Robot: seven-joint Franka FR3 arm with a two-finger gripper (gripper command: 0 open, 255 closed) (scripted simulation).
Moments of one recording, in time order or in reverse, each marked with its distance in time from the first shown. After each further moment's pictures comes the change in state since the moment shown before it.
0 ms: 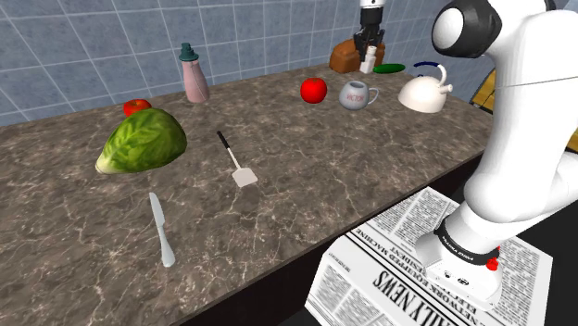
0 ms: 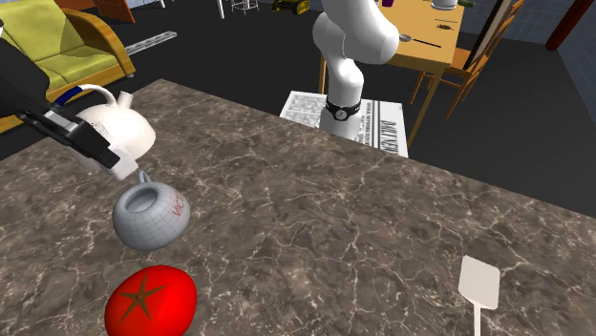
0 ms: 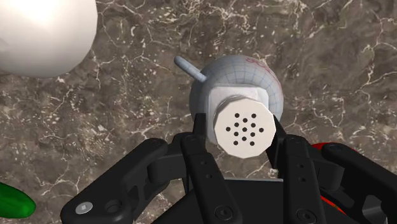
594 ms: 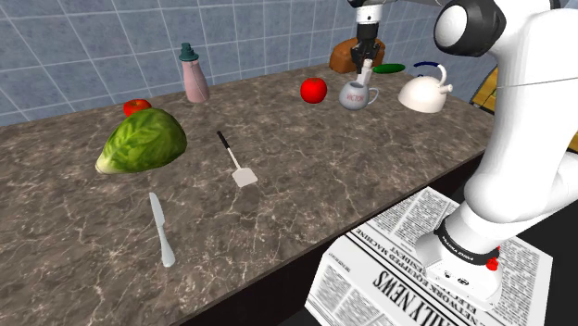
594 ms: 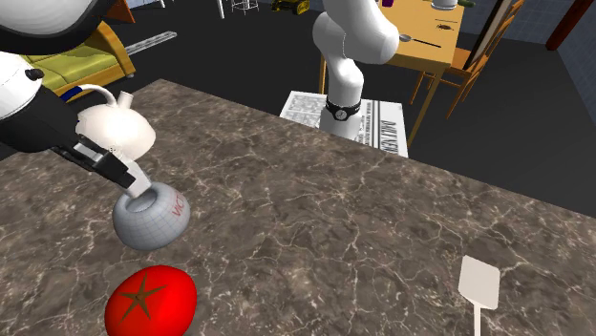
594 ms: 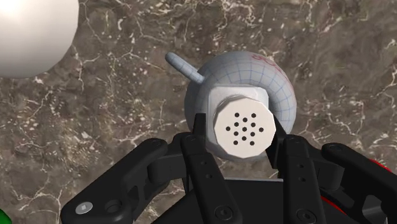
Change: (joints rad) arm 0.006 -0.021 0.001 -0.156 -0.001 0.136 0.007
